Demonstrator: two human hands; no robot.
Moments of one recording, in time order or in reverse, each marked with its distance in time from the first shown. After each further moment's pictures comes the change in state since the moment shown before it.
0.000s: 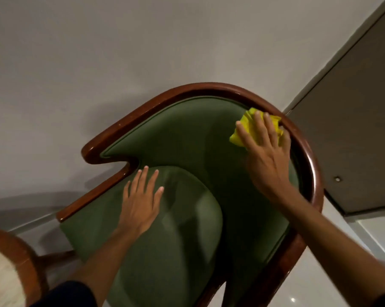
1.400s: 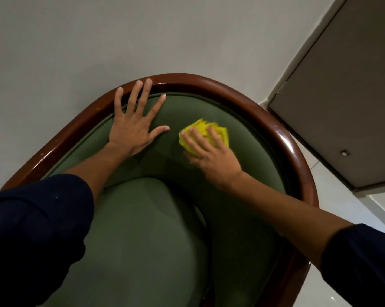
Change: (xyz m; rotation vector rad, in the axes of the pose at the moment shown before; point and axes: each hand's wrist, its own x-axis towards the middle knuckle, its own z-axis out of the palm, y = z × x) left_hand 0.261 0.092 -0.014 0.584 0.384 0.531; right_hand 0.045 0.054 0.108 -0.313 -0.428 -0.437
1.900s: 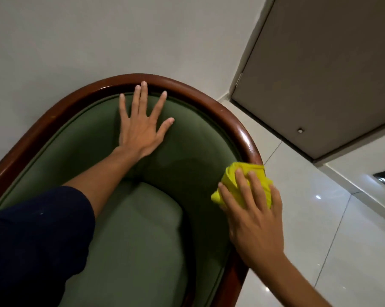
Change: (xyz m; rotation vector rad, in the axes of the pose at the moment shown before) left_hand 0.029 0.103 -0.048 -0.304 -0.126 -0.020; right_hand -0.214 -0.062 -0.043 0.308 0.063 0.741
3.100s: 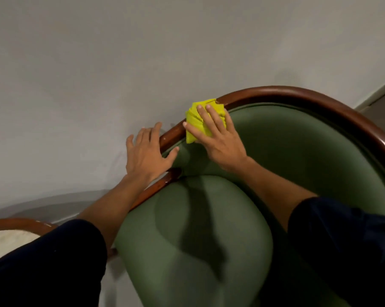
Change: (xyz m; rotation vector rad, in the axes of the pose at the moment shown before) left_hand -0.198 -0.219 -0.045 -0.047 -0.062 -0.632; right_hand 0.242 -0.295 0.069 0.098 0.353 -0.834
